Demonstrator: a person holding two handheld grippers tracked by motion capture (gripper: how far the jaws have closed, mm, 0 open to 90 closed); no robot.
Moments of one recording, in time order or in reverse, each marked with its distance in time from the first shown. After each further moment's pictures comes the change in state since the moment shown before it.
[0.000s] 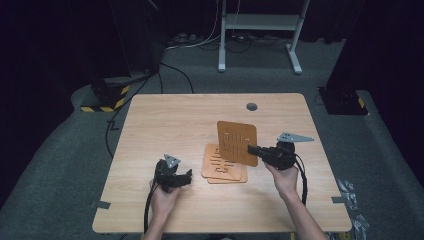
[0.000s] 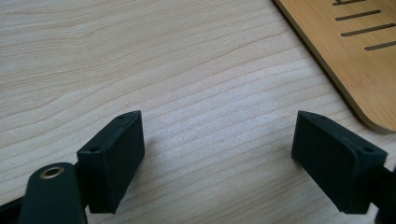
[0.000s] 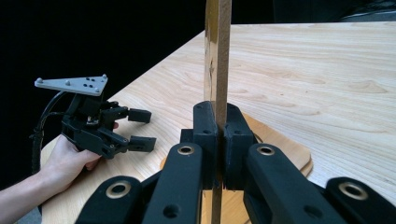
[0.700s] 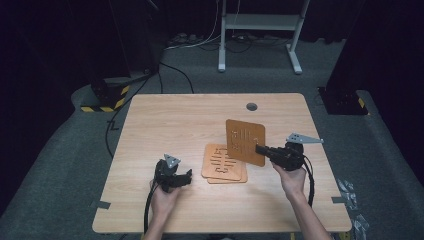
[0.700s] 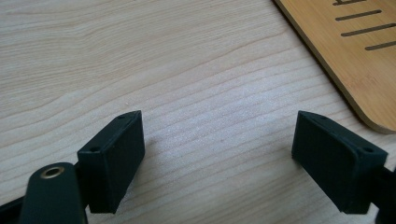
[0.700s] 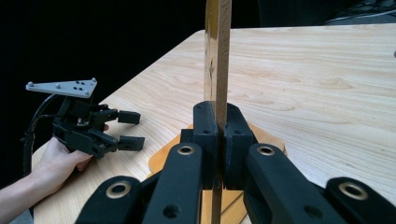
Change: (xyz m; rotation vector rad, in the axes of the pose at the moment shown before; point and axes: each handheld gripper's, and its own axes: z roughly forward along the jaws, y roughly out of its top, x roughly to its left) left arm 0.000 0.000 0.000 0.000 0.000 0.004; right arm -0.010 -0.003 -0.019 -0.026 -0.039 0.011
